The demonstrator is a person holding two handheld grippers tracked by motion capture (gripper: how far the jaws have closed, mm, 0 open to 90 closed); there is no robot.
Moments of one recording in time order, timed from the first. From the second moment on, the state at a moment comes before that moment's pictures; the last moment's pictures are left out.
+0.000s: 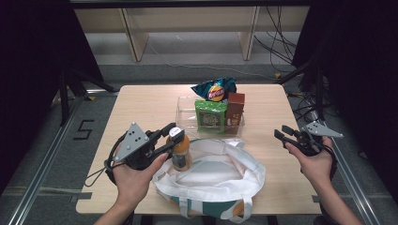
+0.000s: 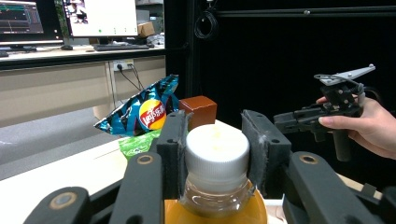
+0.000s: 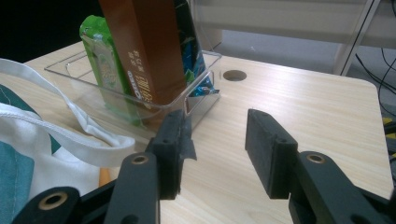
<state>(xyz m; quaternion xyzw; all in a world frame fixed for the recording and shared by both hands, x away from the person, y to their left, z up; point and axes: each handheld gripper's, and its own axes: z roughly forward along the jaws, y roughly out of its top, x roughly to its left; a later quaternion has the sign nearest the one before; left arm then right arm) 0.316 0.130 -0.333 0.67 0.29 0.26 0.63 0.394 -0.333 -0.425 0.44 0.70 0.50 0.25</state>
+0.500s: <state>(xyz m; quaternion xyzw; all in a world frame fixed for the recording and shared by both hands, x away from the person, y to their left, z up) 0.325 0.131 -0.327 0.66 0.30 0.26 0.63 0.395 -0.334 -0.425 0.44 0.70 0.50 0.25</state>
